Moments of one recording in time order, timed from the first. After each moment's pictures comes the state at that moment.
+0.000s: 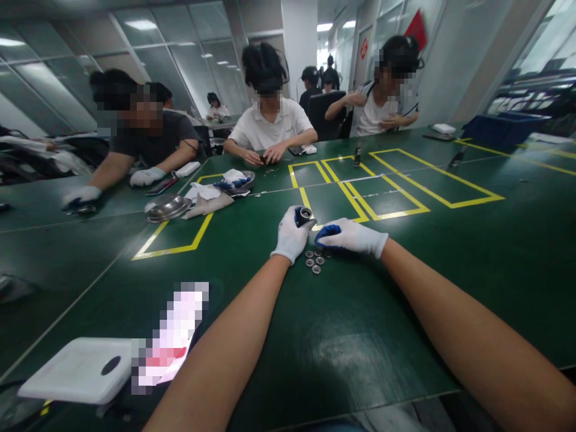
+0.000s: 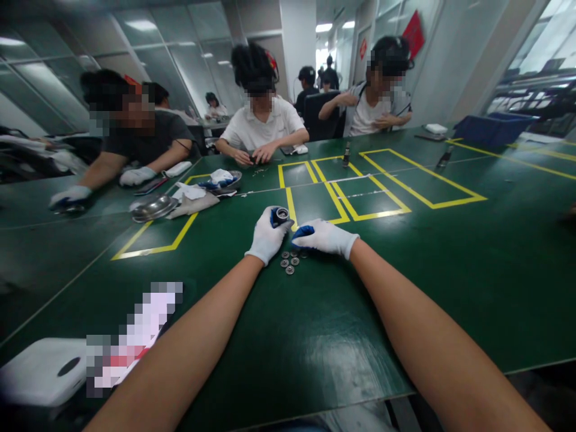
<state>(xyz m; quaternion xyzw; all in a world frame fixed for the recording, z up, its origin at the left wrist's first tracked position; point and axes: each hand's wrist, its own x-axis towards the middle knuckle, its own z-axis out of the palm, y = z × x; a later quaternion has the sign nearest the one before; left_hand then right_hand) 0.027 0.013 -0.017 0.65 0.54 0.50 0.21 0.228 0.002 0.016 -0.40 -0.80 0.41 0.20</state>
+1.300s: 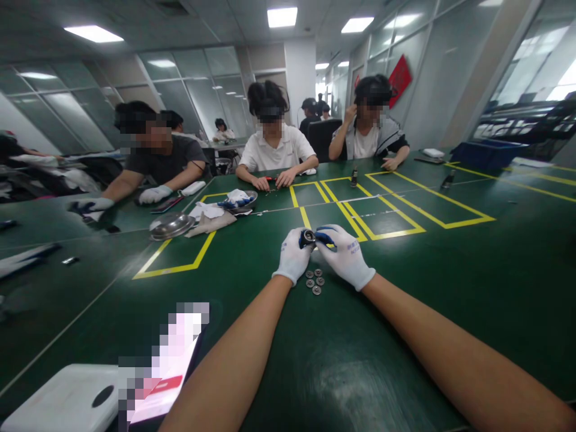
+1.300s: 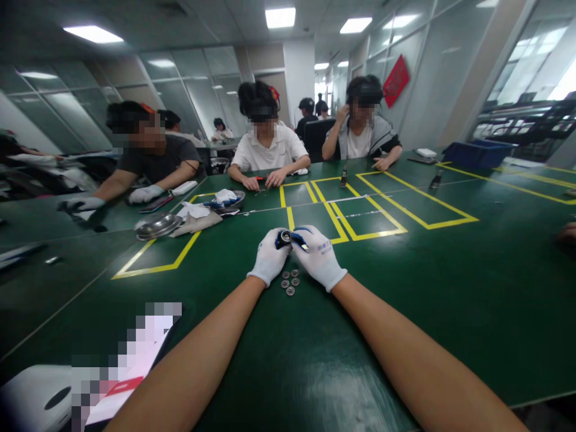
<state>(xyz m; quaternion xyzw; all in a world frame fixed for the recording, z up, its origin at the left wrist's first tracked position) 0.026 0.012 -0.017 0.70 0.52 0.47 0.14 0.193 -0.012 0.001 -0.39 -0.77 0.06 0.49</state>
